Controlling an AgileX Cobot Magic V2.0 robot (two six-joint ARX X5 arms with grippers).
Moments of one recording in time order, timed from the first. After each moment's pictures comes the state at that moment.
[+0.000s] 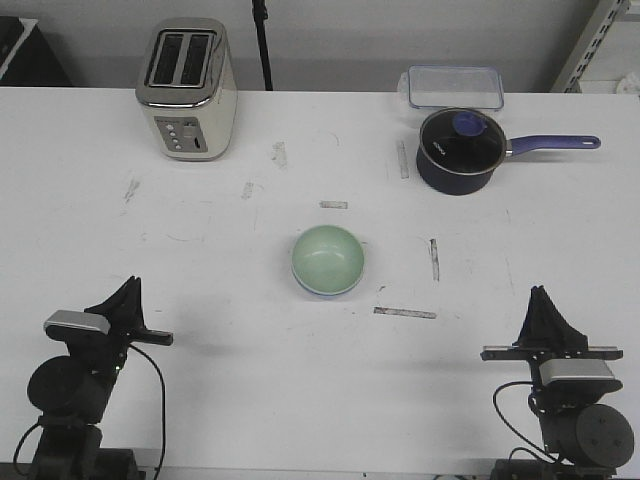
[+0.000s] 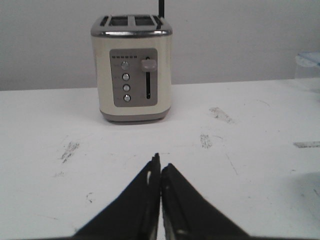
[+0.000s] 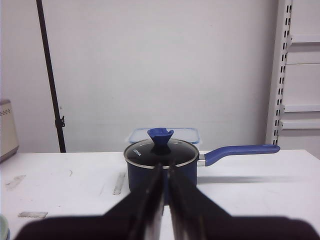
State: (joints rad) left arm -0.02 0.36 0.35 0.09 0.07 0.00; right arm -0.01 0.21 0.38 -0.03 -0.05 0.05
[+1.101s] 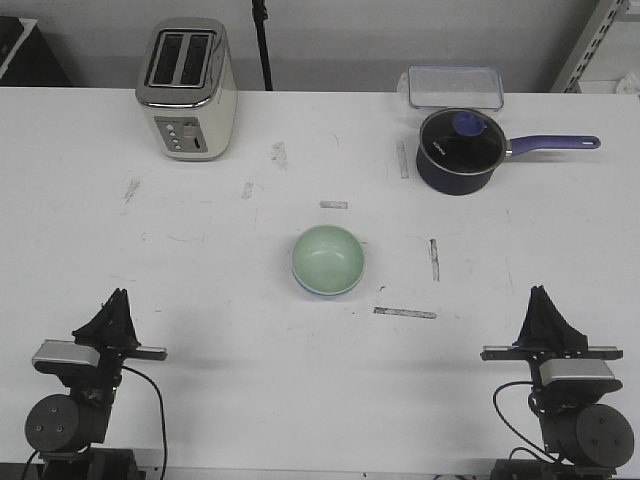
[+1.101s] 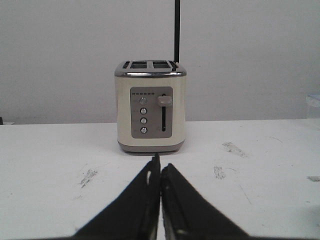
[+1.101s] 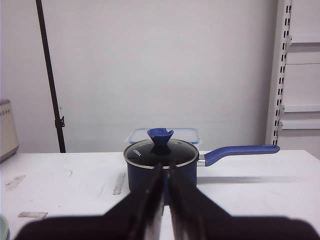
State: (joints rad) left arm -0.02 0.10 0.23 0.12 0.01 0.00; right arm -0.01 0.21 0.38 -0.03 -0.05 0.05
